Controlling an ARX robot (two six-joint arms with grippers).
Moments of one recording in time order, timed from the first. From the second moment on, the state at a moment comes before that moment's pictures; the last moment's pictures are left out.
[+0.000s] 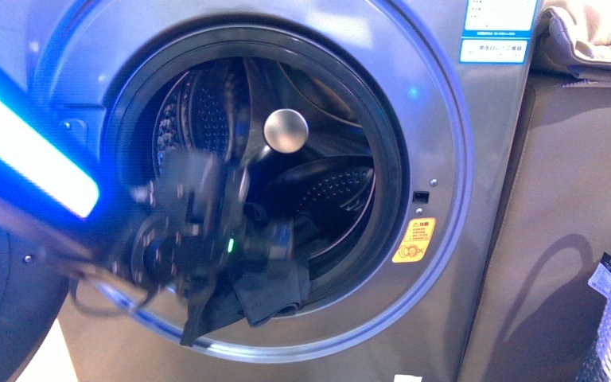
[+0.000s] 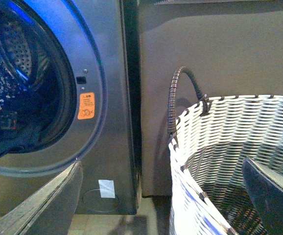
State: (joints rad) left arm -0.23 2.36 1.48 0.44 -0.09 -0.04; right arm 0.00 0.00 0.00 0.00 0.00 0.00
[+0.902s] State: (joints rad) left arm -0.31 2.38 1.49 0.38 -0.11 -0.06; right arm 0.00 0.00 0.00 0.00 0.00 0.00
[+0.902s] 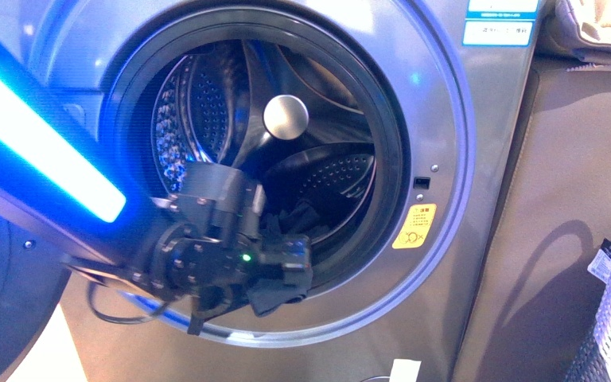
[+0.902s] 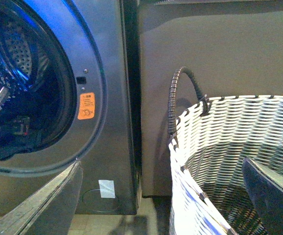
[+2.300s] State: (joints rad) left arm -0.24 1.55 0.77 0.66 0.26 0.13; right arm 0.00 0.00 0.00 0.00 0.00 0.00
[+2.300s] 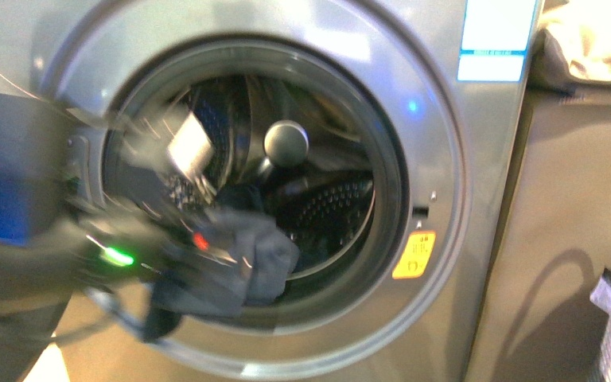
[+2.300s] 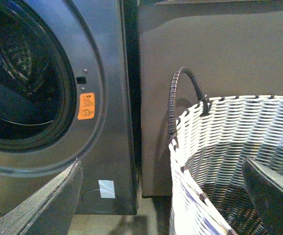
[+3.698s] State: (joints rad) left arm -0.61 1.65 2.21 -0.16 0.14 0.17; right arm 0.00 0.00 0.00 0.00 0.00 0.00
